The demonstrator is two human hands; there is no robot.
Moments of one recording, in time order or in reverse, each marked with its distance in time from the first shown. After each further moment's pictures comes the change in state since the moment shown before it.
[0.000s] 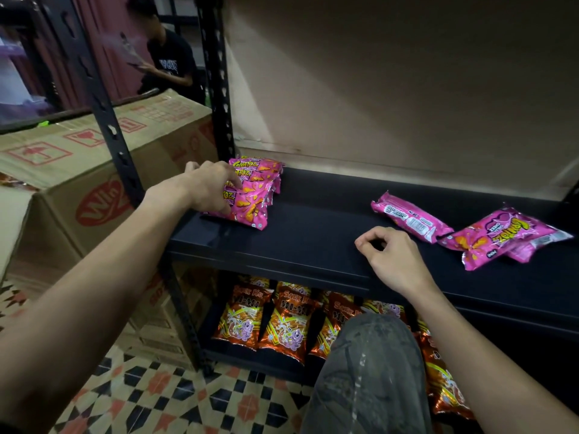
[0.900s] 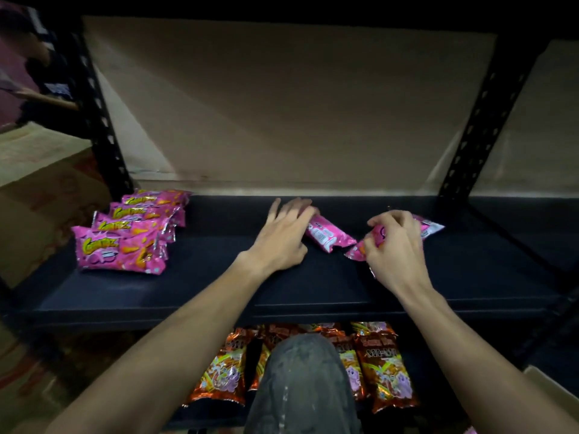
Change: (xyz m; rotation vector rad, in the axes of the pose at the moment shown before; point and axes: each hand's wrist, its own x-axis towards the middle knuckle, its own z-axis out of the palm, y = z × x) left_hand 0.059 0.258 0.059 -0.271 0.352 0.584; right_hand -0.003 0.063 -0.108 -0.351 0.474 0.066
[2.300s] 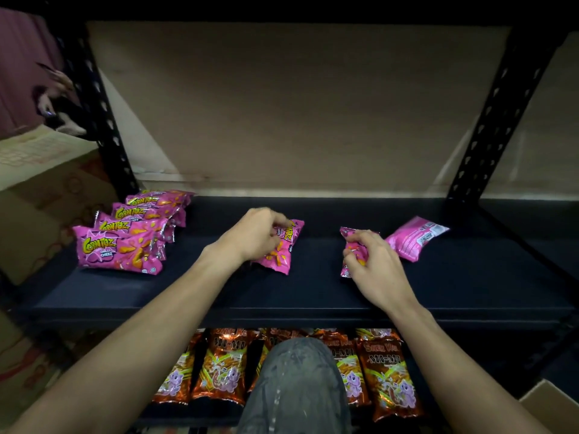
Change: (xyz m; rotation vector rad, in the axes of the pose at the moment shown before) left_hand -0.010 -0.014 -0.045 -0.235 -0.180 -0.323; right_hand -0.002 0.020 0.031 0.229 -0.184 -0.099
